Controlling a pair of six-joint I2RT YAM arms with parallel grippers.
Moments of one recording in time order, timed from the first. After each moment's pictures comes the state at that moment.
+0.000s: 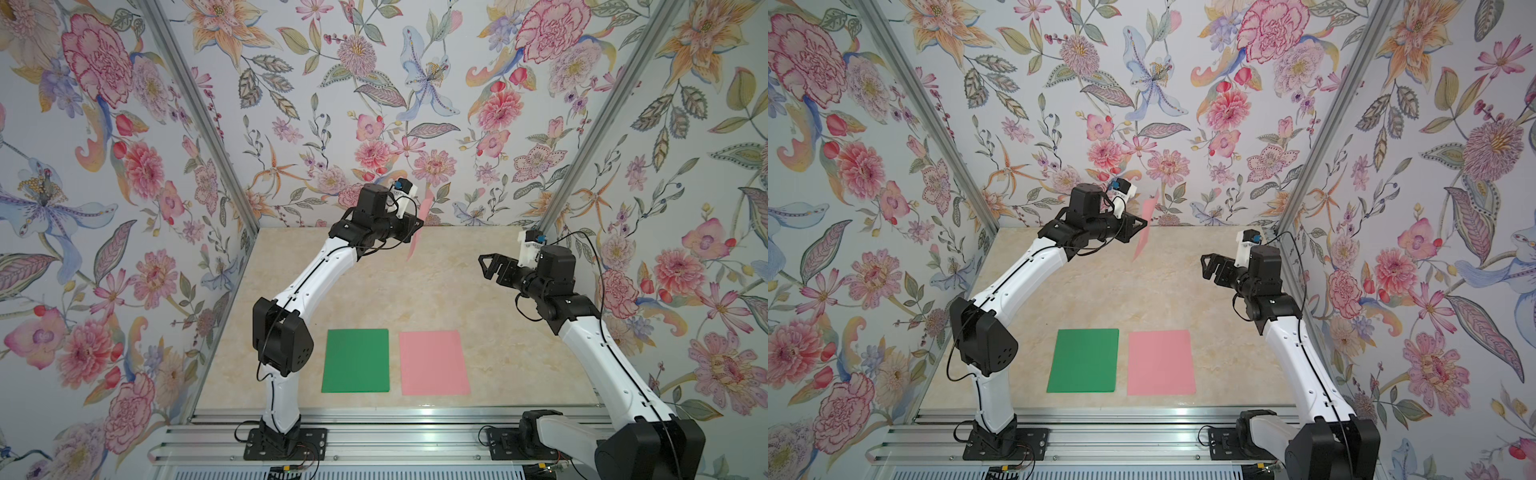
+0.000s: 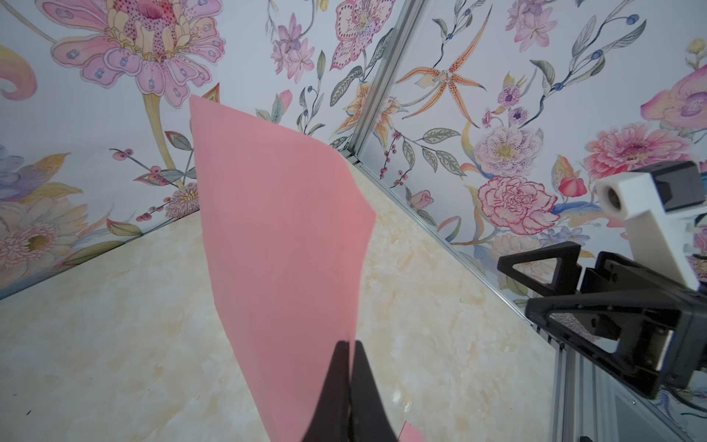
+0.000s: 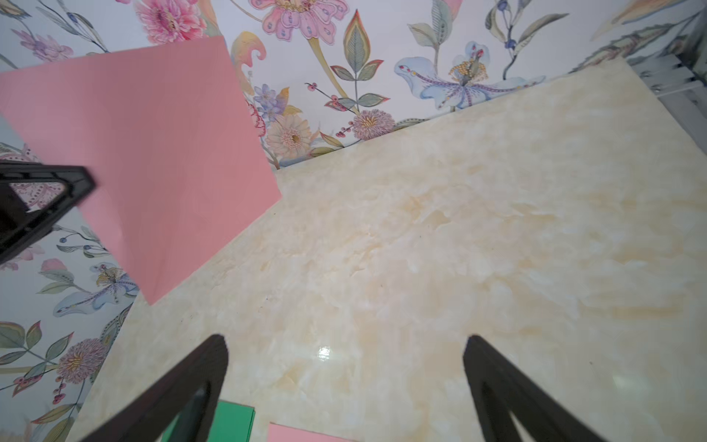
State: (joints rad) left arm -0.56 1.94 2.00 -0.44 0.42 -0.24; right arm 0.05 1.12 0.98 -0.33 -0.26 0.39
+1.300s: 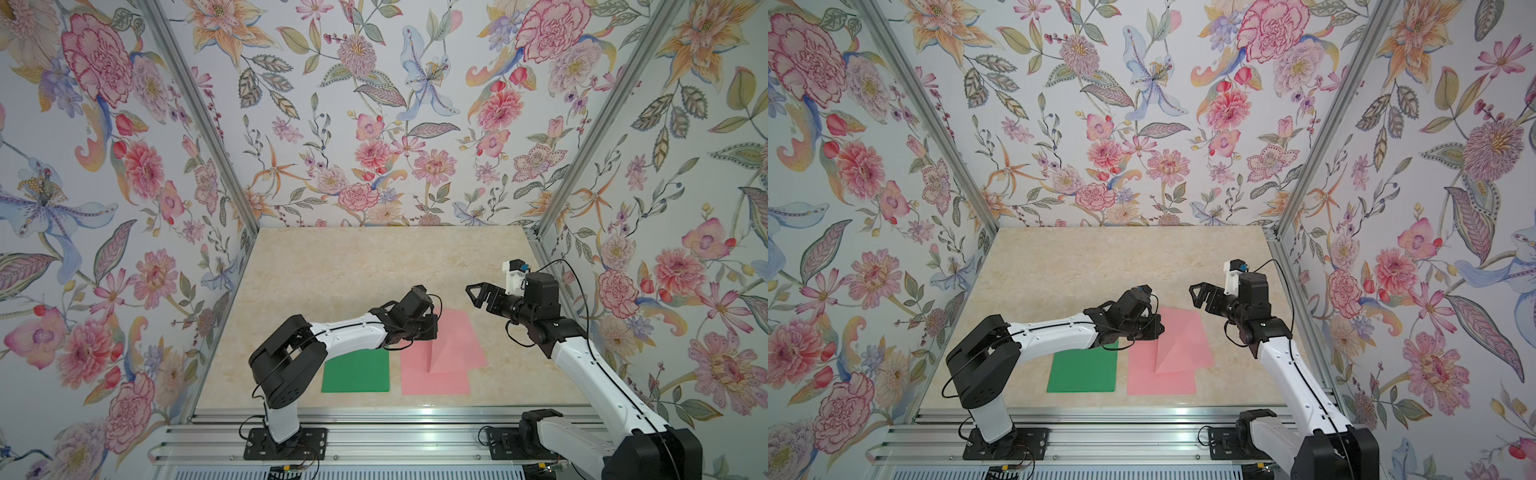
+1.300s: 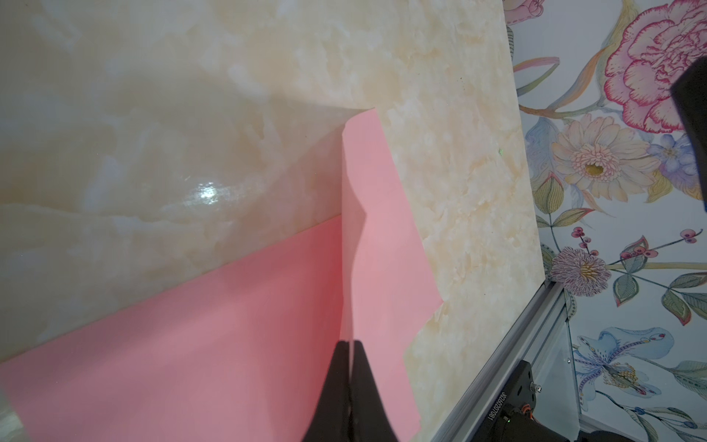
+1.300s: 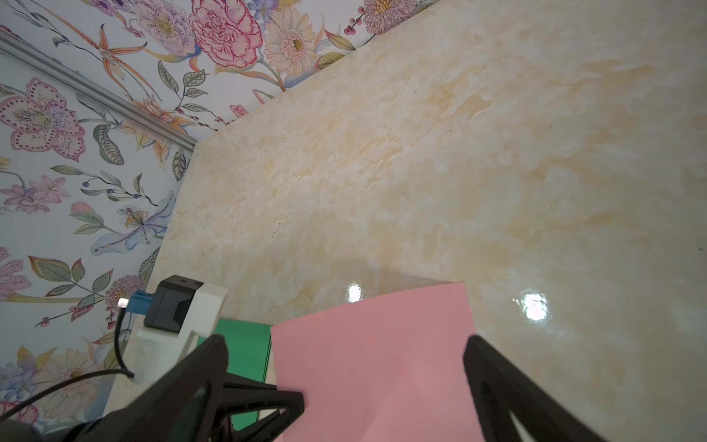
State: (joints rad) left arm -0.92 1.80 1.14 -0.11 0.17 -0.82; right arm 0.16 1.07 0.75 -0.24 -0.36 0.47
